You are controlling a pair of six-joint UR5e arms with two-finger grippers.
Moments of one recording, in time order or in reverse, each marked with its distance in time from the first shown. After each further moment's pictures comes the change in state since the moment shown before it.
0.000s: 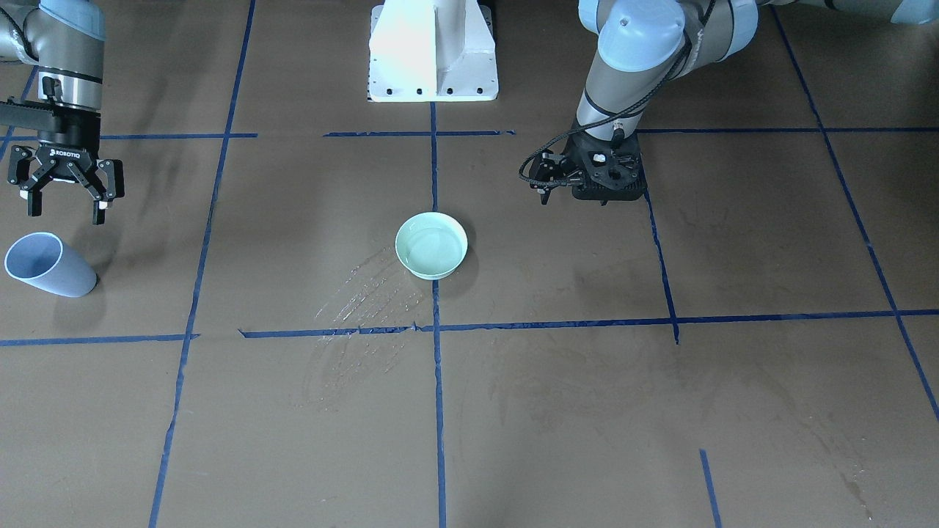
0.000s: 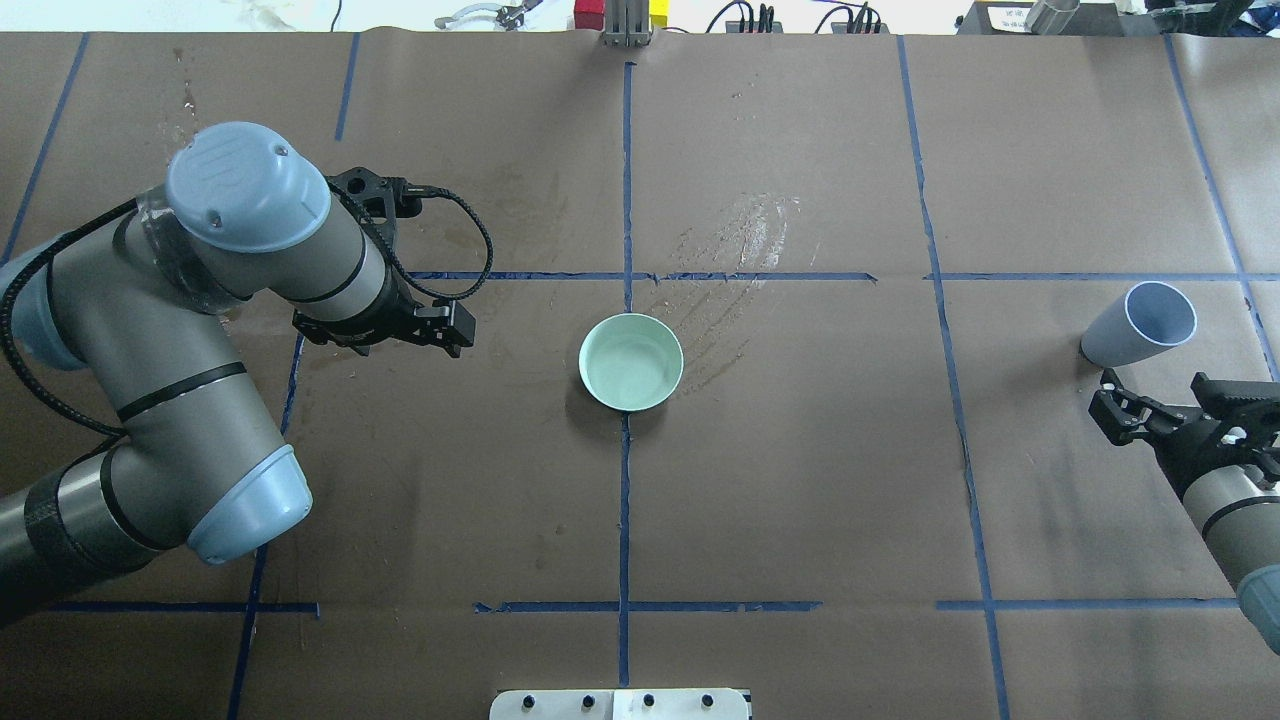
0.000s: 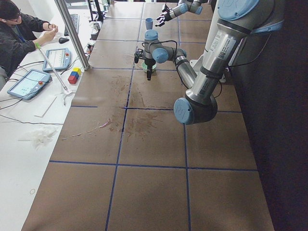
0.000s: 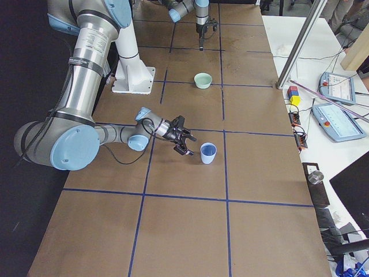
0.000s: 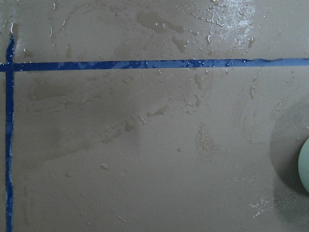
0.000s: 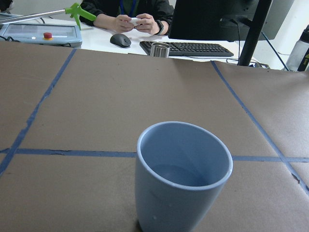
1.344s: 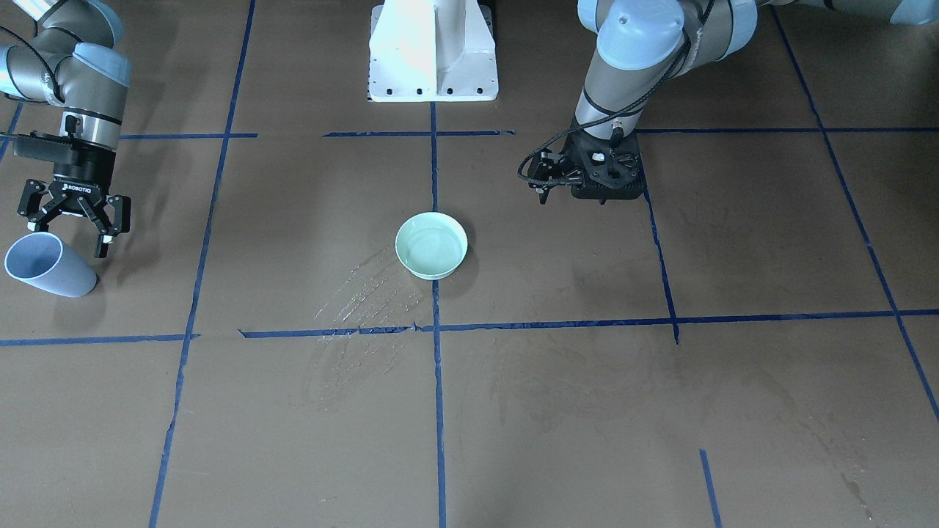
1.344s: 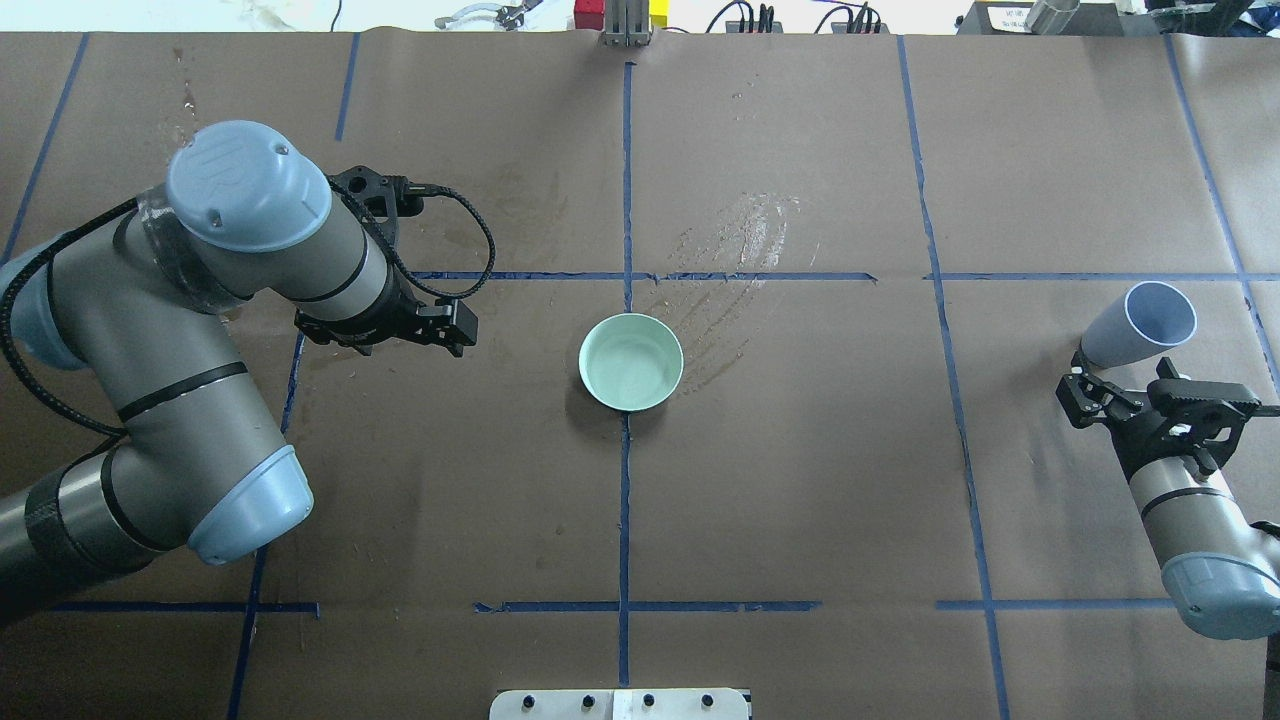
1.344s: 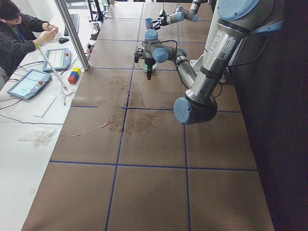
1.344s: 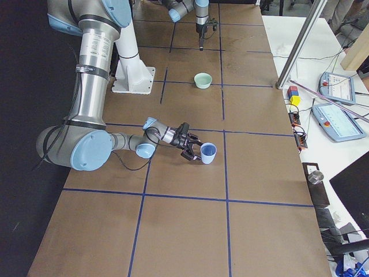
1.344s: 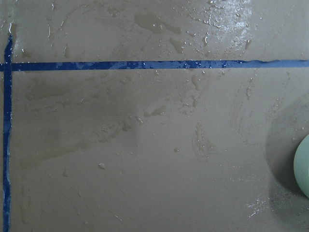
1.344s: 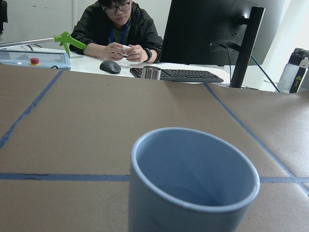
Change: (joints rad) left arm 0.001 -0.002 -0.001 0.000 0.000 -0.007; right arm 0.042 0.129 -0.175 0.034 -0.099 -0.003
